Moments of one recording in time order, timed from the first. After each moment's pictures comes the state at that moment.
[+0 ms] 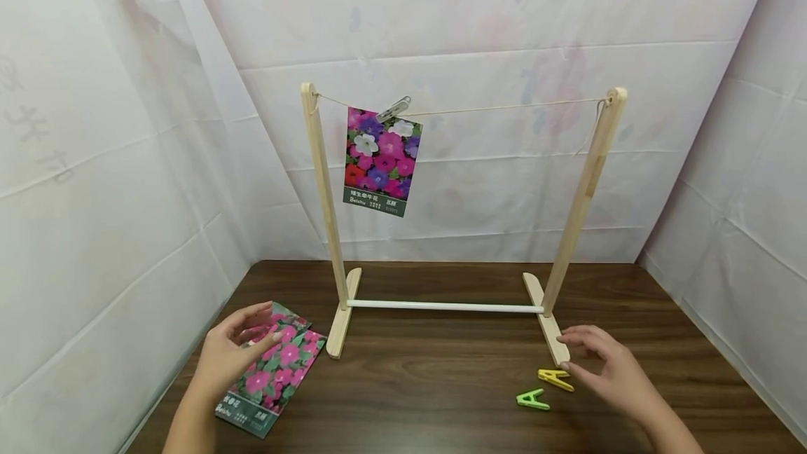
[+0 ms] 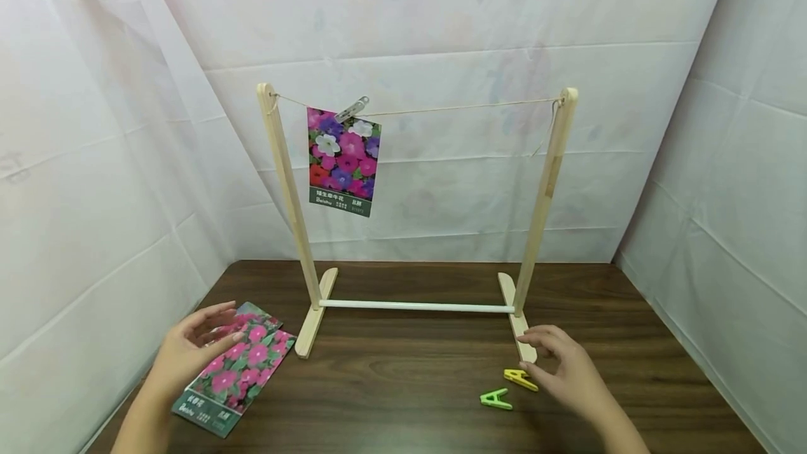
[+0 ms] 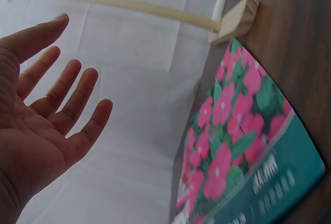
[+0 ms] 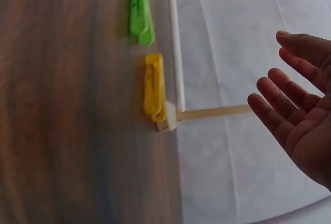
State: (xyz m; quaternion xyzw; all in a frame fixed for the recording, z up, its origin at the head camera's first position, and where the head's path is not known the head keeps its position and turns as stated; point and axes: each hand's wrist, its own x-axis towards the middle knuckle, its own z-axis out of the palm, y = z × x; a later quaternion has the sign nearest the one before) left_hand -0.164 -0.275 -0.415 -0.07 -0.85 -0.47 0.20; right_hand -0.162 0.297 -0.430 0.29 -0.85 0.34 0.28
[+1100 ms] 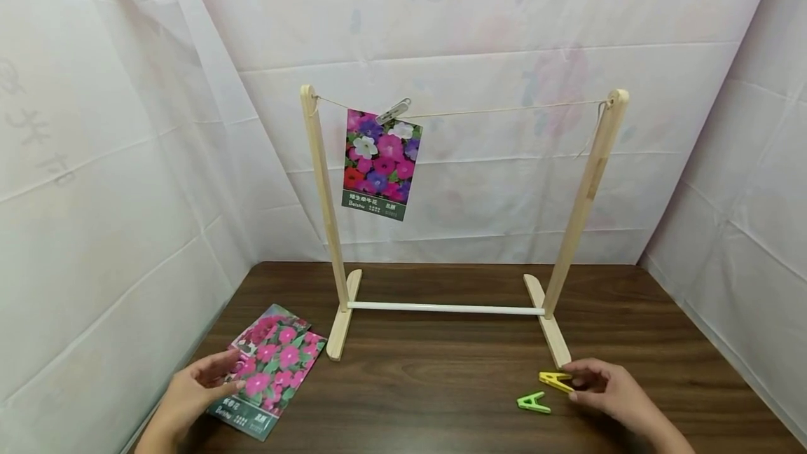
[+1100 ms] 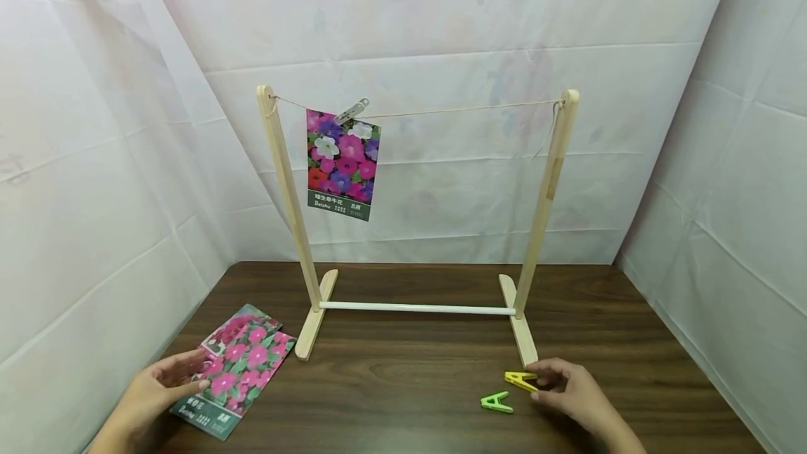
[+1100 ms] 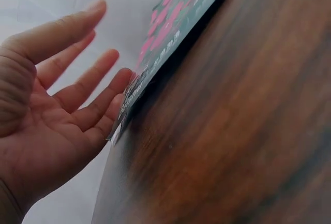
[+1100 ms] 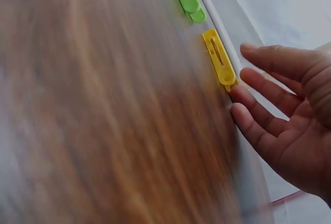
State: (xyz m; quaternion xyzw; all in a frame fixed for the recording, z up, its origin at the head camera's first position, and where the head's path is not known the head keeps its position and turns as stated) left_hand -0.150 -0.349 -0.479 0.06 -0.85 -0.53 0.04; right_hand -0.171 0.336 -0.479 0.17 -0.86 0.48 -0.03
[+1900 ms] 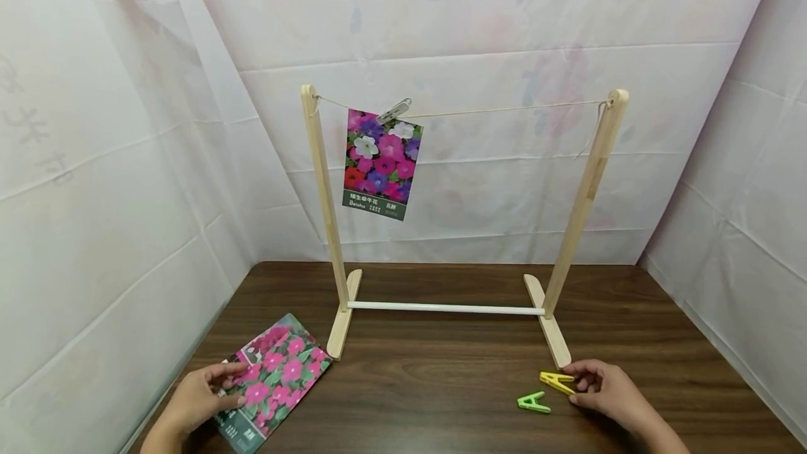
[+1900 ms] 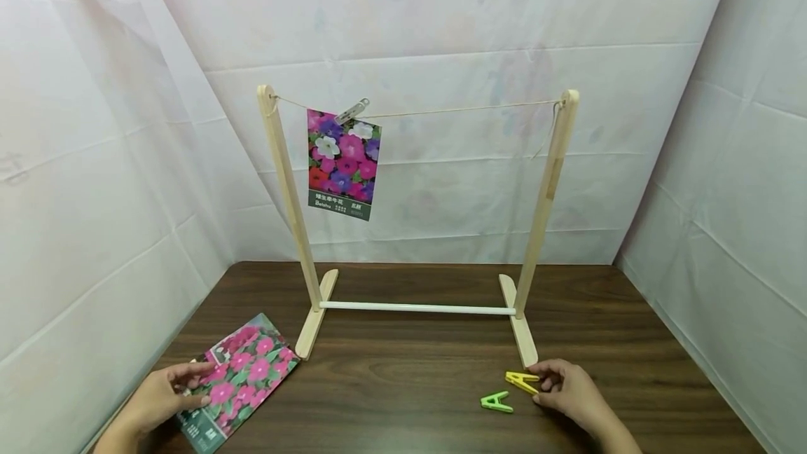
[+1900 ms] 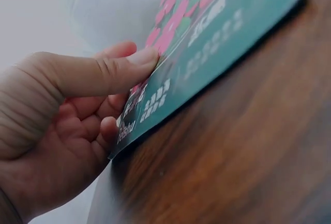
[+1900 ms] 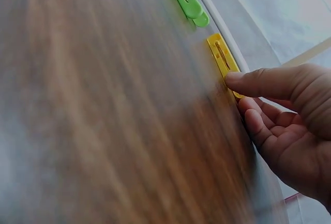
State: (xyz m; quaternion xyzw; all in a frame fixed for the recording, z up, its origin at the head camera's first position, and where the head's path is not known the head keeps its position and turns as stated) left_hand -0.154 -0.350 -0.484 0.06 -0.91 -0.42 0.00; right_hand -0.176 0.336 -0.487 0.09 -0.88 0.47 -0.06
